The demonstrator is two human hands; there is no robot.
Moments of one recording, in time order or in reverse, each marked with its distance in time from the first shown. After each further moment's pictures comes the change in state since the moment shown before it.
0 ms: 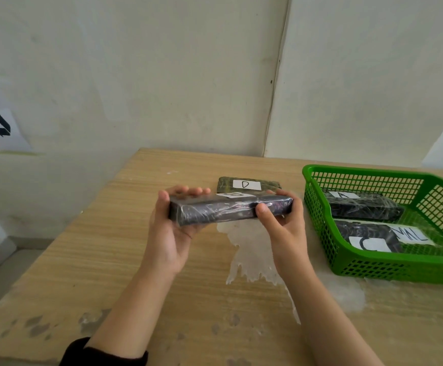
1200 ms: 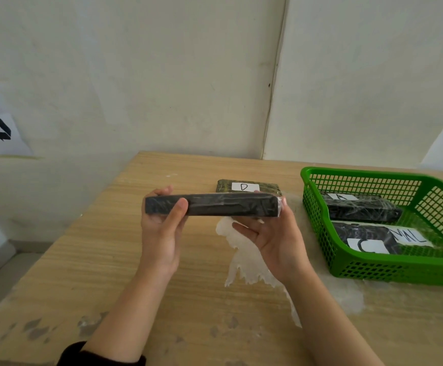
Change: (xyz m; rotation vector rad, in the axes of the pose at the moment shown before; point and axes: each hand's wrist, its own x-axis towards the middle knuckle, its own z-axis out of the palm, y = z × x) left_hand 0.011 -0.007 -0.019 0.206 0.126 0.162; right_hand 0.001 -0.004 0.002 0.399 -0.232 0.202
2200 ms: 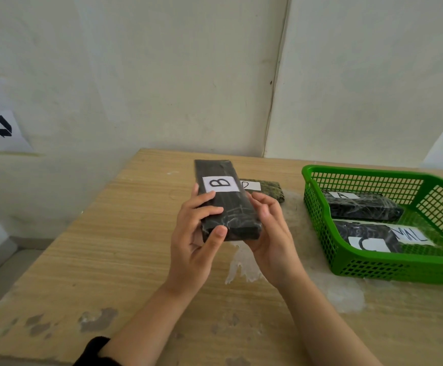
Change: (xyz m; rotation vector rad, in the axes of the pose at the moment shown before) left_hand -0.042 -0.012 0.027 0.550 -0.277 0.467; right_hand -0.007 0.008 0.009 0.076 -0.129 -0.010
